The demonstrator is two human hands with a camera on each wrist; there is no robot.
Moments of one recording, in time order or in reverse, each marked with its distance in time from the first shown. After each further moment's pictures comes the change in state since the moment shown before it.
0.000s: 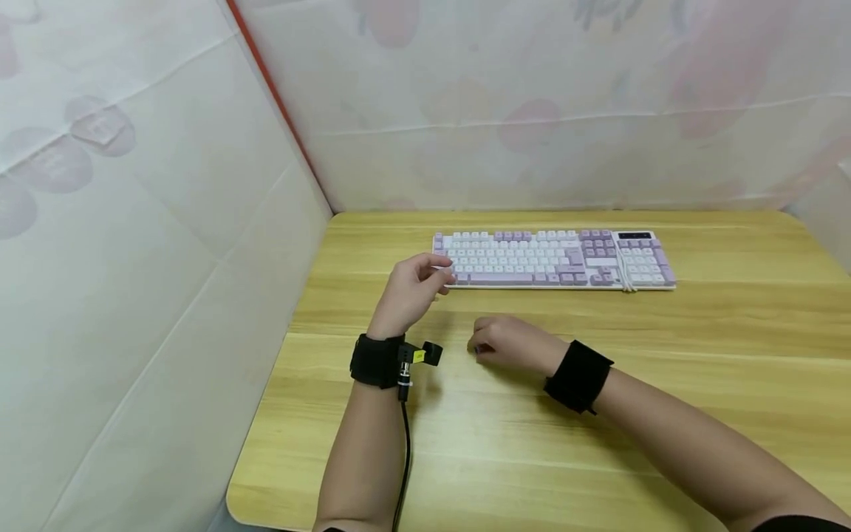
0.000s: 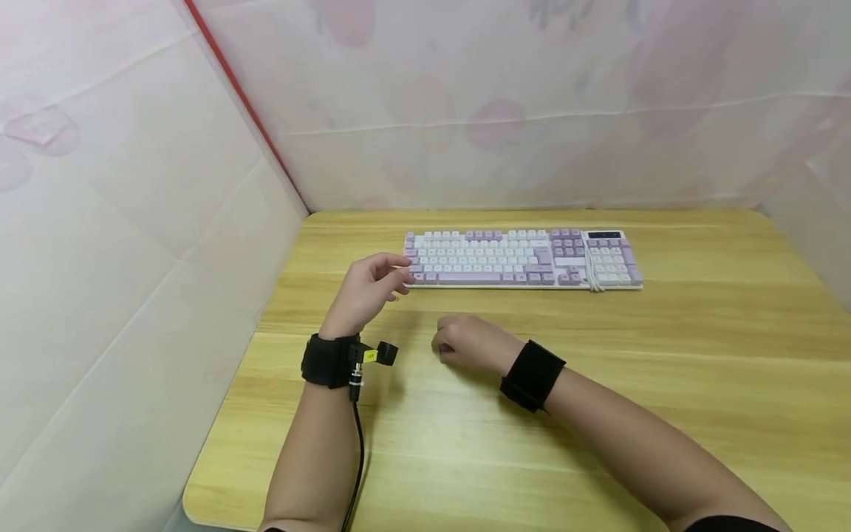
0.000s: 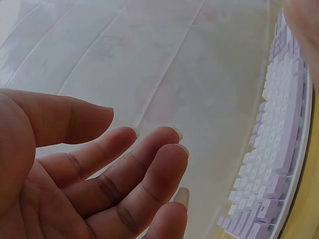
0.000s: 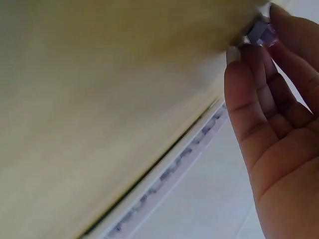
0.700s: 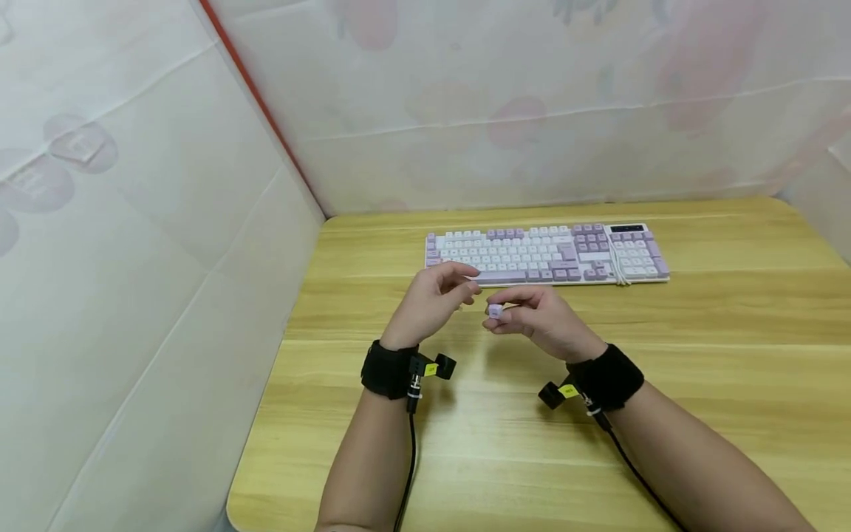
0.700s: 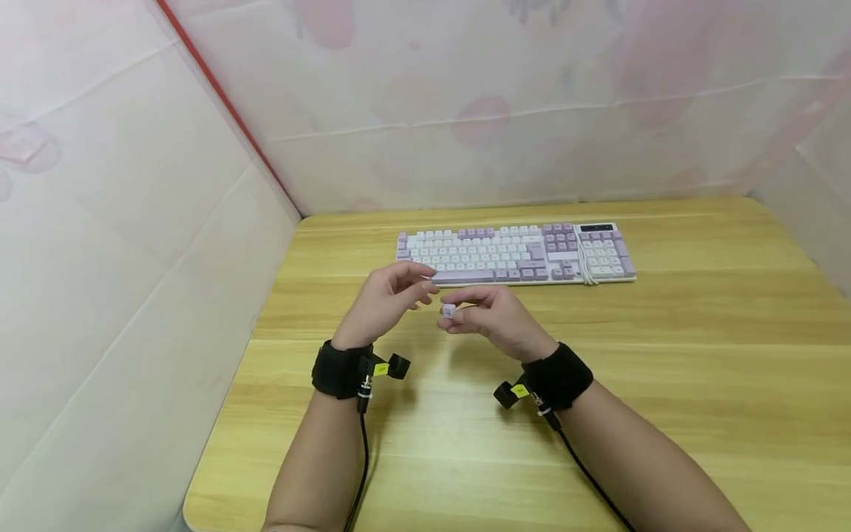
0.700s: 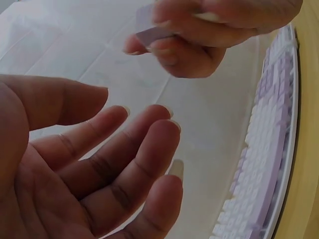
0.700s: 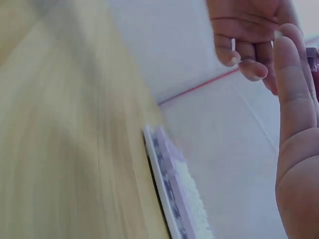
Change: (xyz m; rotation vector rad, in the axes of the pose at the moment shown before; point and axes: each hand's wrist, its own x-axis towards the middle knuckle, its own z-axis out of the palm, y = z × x) left_hand -0.001 0.008 0.031 0.014 -0.189 0.147; right_hand -0.035 -0.005 -0.042 1.461 0.352 0.110
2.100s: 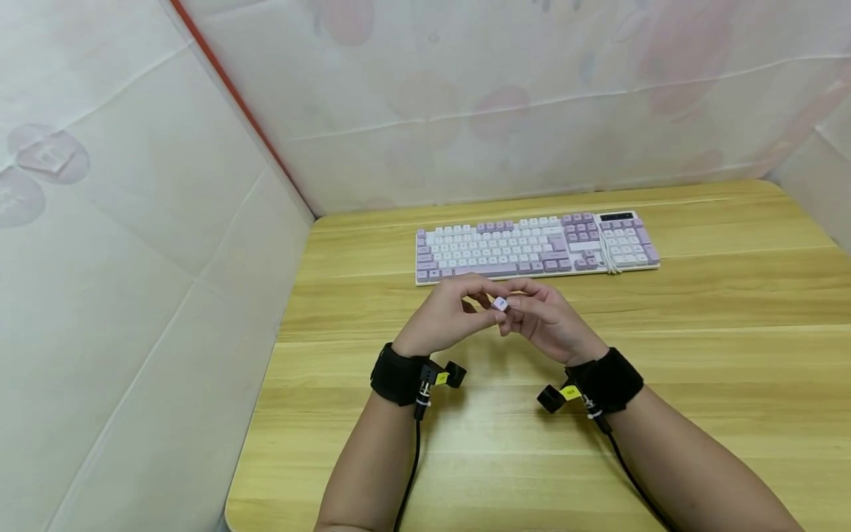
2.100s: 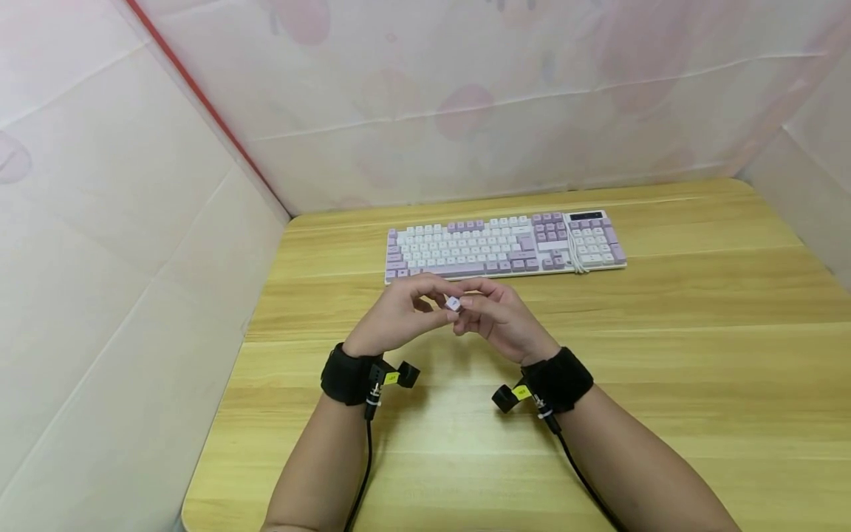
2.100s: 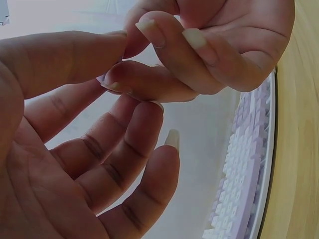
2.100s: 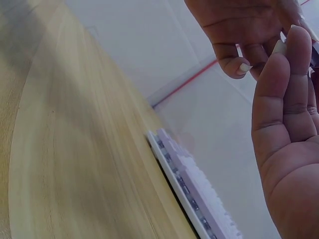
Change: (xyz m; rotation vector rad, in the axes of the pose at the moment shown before) left_hand 0.003 0.003 0.031 0.053 -0.203 0.174; right_hand -0.017 0.012 -0.012 0.270 -0.015 -0.056
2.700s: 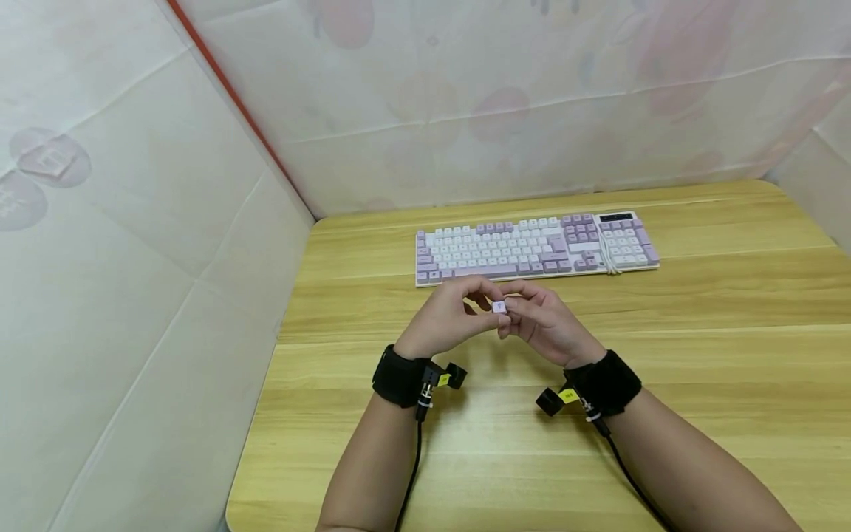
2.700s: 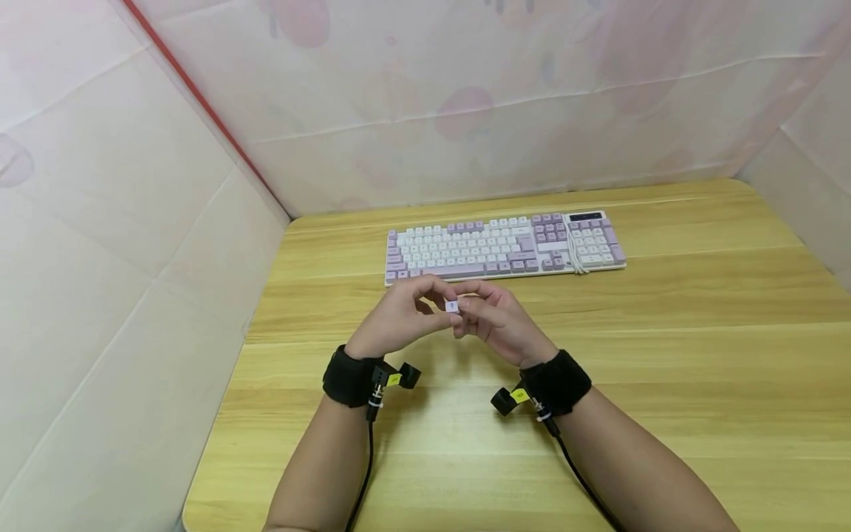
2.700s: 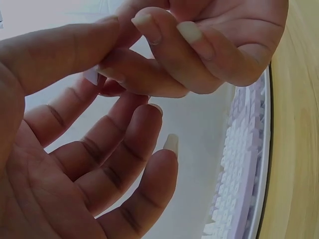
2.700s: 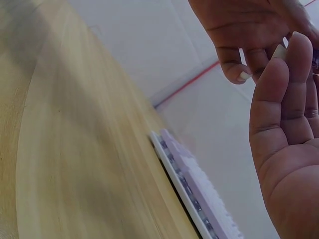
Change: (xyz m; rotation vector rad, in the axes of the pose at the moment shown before) left_hand 0.000 0.000 0.003 0.031 0.029 -0.027; right_hand -0.001 0.003 0.001 -0.042 0.010 -0.002
